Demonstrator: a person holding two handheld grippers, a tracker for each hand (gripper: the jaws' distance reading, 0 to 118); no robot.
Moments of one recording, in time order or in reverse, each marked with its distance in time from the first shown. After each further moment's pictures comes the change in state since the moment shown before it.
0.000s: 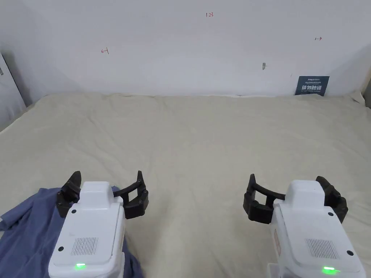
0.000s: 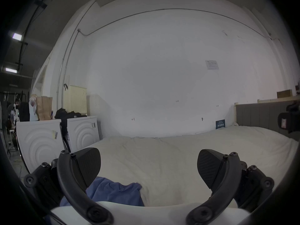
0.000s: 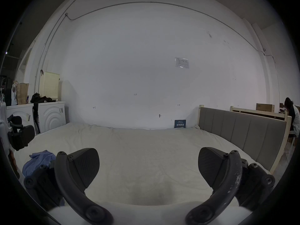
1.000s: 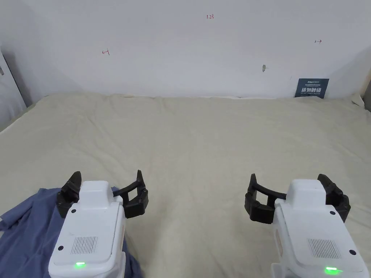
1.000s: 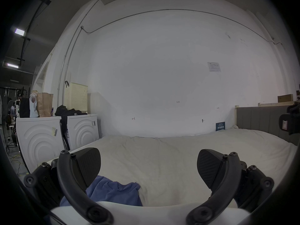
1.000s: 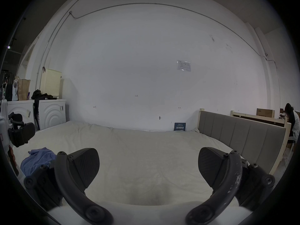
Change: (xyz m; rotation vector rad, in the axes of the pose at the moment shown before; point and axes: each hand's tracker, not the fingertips) left arm -0.001 0.002 -0.001 0.008 0.004 0.004; right arm 0.001 0.007 0.004 0.014 0.005 0.037
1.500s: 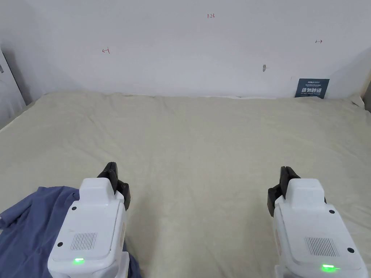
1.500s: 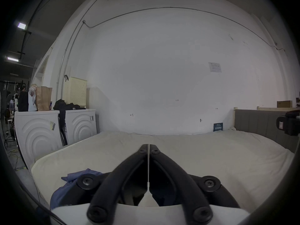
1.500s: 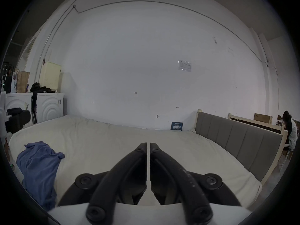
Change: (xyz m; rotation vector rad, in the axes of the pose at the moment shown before) left arm 0.002 0.005 0.000 -0.033 -0.009 0.043; right arm 0.000 0.003 -0.001 -0.033 -0.029 0.055
